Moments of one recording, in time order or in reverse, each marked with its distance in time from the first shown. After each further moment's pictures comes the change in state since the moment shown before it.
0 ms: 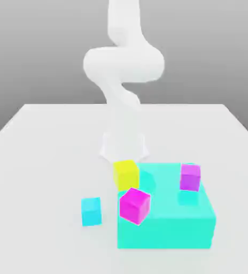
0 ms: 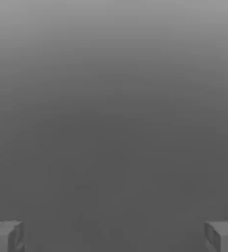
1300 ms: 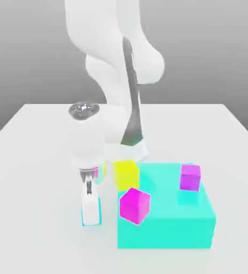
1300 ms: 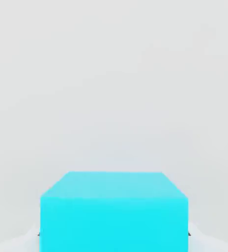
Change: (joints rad) arm -0.259 0.974 -0.012 -0.506 -0.132 0.759 1.149
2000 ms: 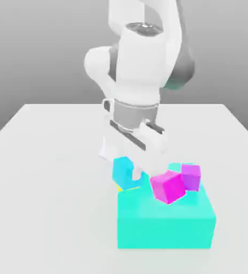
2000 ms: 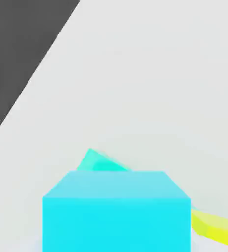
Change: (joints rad) arm 0.220 -0.600 0.269 0.095 0.159 -0.646 -0.125
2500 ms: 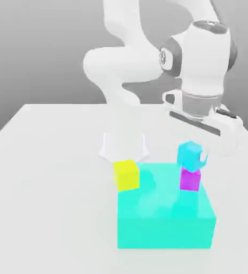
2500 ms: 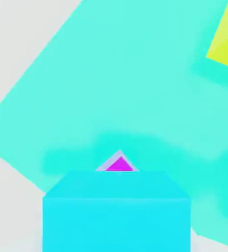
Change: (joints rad) arm 0.216 0.005 0.121 -0.073 0.203 0.041 0.070
